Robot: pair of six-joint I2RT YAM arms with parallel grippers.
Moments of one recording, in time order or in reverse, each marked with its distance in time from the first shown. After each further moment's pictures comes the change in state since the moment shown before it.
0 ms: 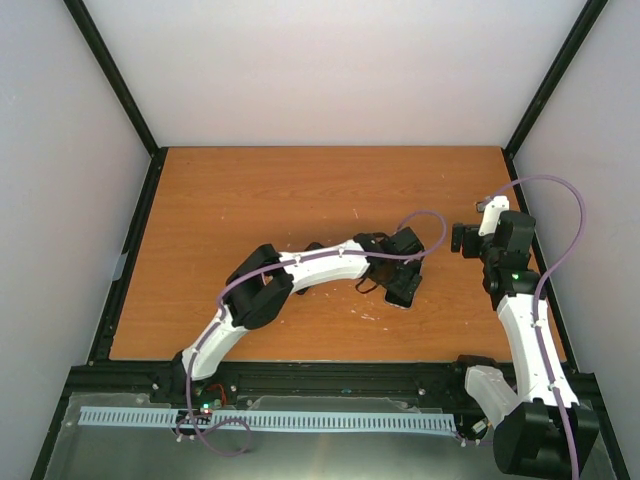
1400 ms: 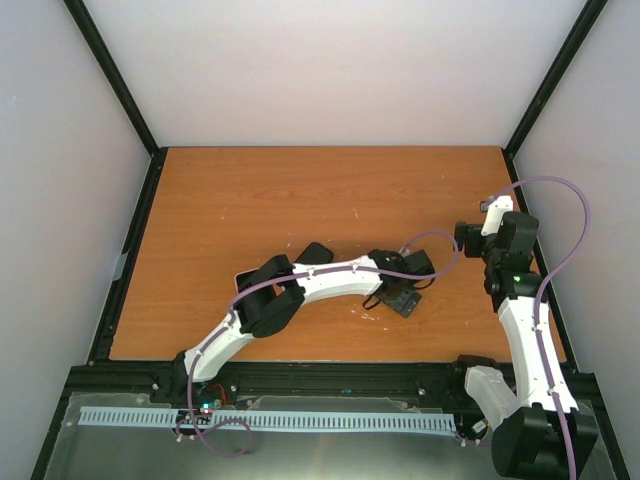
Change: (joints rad) left arm -0.090 0.116 0.114 -0.157 -0.161 -0.009; right arm -0.010 -0.020 0.000 0.006 0.008 0.005
